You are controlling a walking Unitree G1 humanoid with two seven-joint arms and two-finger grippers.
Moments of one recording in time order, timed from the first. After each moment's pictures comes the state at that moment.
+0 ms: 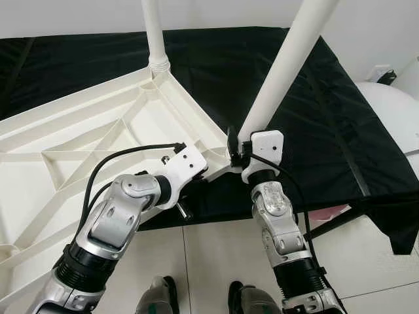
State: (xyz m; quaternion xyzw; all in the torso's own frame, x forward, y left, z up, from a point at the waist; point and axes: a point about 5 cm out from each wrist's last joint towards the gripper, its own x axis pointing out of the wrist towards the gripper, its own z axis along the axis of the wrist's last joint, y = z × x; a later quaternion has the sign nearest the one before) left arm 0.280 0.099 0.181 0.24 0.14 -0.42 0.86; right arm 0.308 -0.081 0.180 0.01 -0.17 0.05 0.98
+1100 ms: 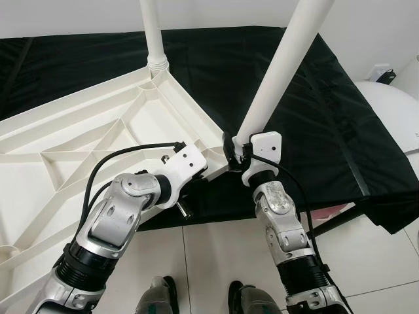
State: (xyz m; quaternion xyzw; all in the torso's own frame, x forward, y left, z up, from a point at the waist) left arm 0.281 0.099 0.182 0.24 0.14 -0.42 0.86; right arm 0.313 -0.079 0.173 0.02 -0.14 0.11 0.98
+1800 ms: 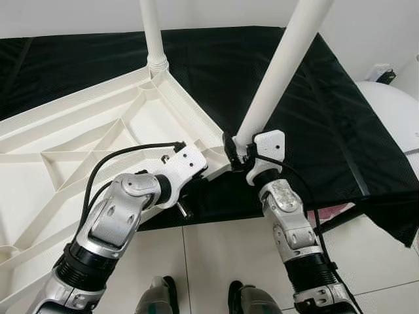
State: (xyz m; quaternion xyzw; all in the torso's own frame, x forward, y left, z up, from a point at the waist) left arm 0.281 0.099 0.182 0.24 0.14 -0.43 0.86; right arm 0.314 -0.089 0.175 0.01 -0.15 0.16 0.98
